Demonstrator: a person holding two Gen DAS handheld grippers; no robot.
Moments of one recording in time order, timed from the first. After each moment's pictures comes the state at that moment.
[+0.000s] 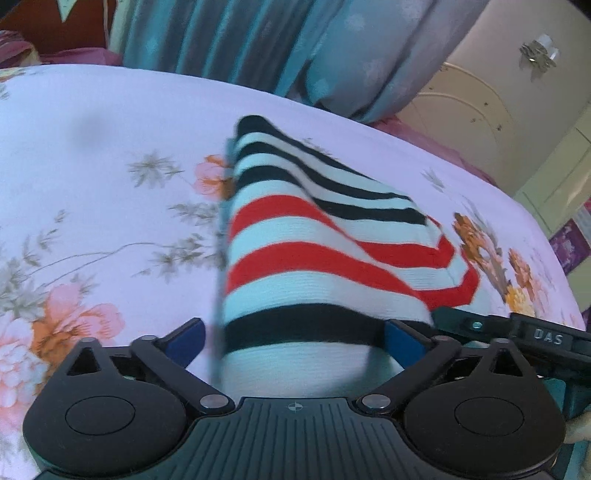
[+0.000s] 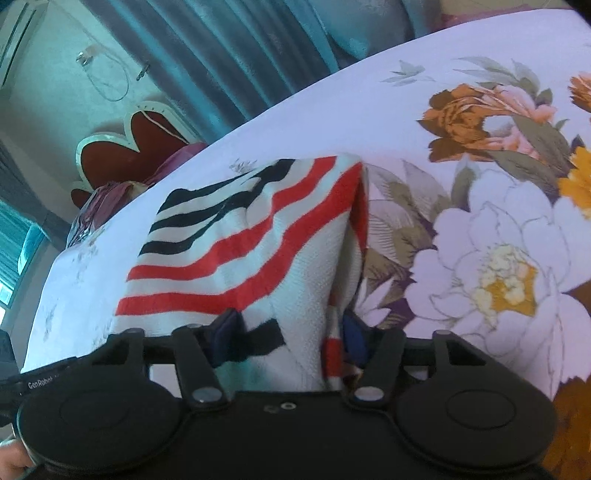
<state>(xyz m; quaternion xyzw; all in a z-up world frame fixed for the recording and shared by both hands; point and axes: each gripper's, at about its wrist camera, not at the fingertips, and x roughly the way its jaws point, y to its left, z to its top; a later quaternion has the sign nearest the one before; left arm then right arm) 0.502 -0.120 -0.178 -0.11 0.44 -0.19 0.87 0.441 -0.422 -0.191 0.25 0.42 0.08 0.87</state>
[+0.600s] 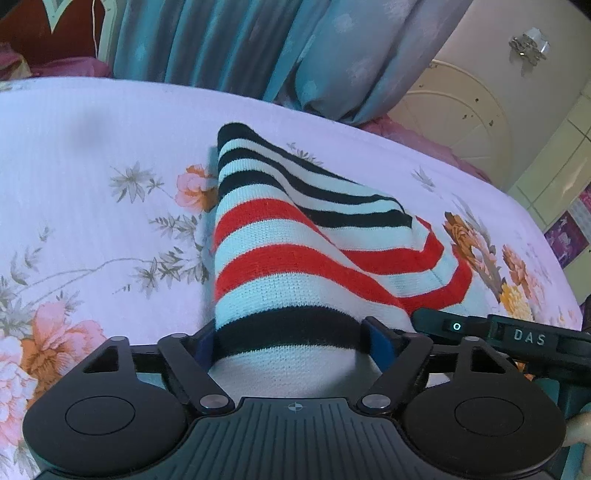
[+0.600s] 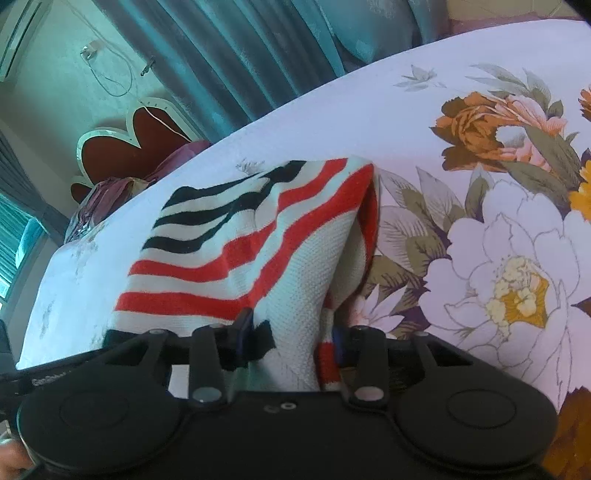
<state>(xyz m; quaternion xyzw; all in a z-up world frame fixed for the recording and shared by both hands) 0.505 -0.129 -0.173 -0.10 0.43 -0.19 0.88 0.444 -0.416 -0.189 0.24 0.42 0.08 0.87</state>
